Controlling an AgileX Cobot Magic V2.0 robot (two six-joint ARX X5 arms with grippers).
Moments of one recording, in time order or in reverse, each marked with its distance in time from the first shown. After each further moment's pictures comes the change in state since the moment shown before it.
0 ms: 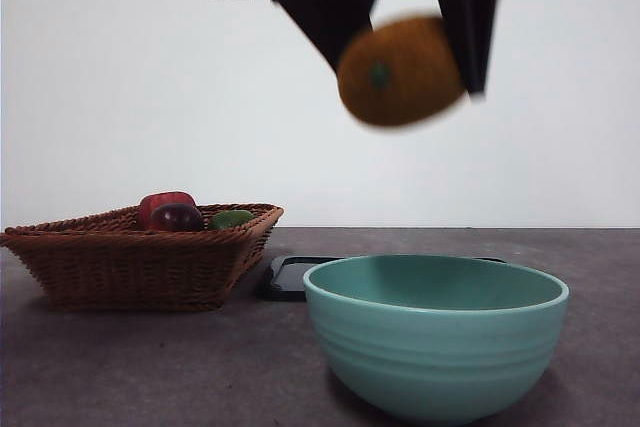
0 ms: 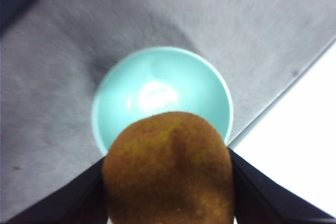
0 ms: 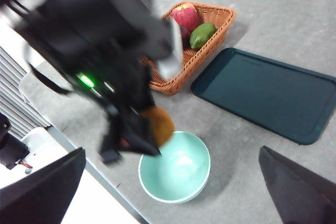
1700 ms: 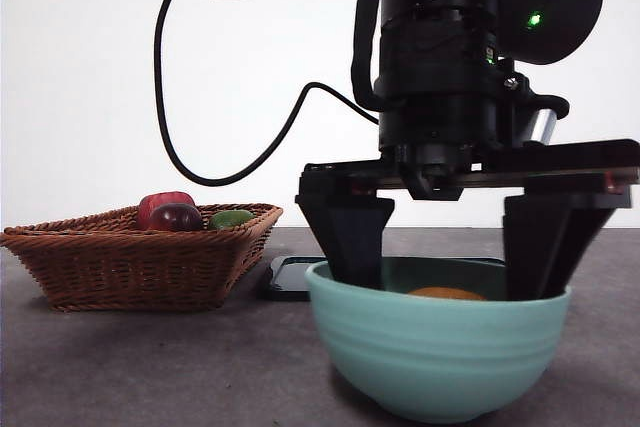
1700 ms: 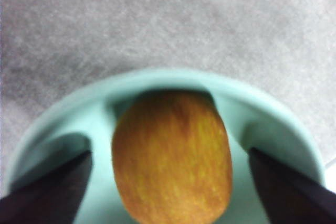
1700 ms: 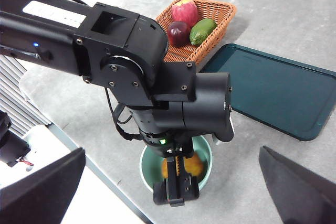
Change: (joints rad) left arm -0.003 0.279 0.000 0.053 0.004 -0.003; right arm 0.000 0.000 0.000 -0.011 0.000 -0.001
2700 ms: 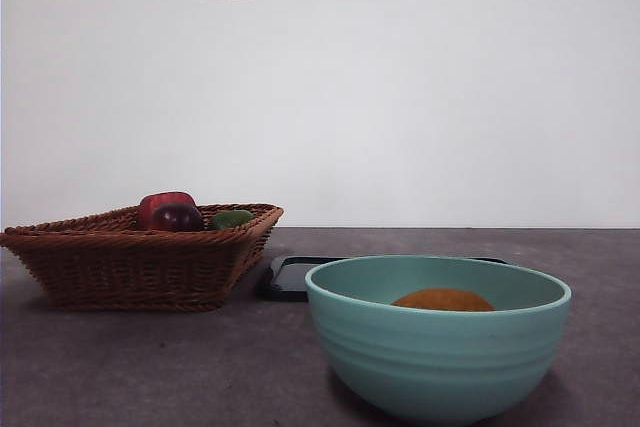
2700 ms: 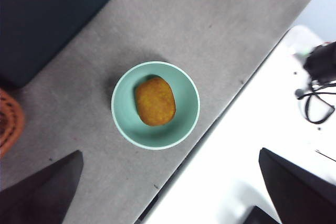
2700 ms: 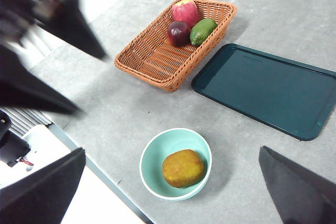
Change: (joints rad) left arm 0.000 -0.638 0.002 -0.113 0.000 0.050; right arm 0.000 0.000 0.000 0.000 0.000 0.000
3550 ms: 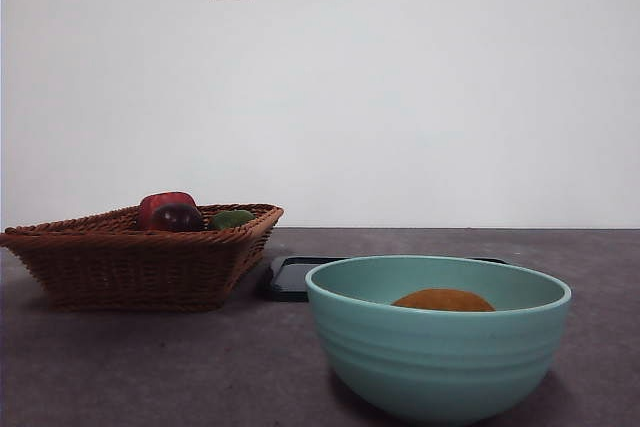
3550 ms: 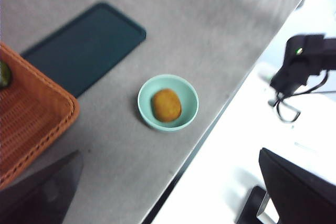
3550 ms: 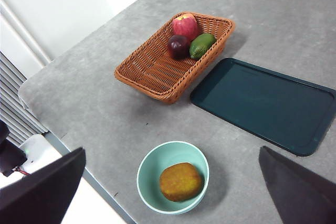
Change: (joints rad) left arm 0.000 -0.696 -0.285 0.004 -0.048 0.051; right arm 0.000 0.000 0.000 0.049 0.000 0.000
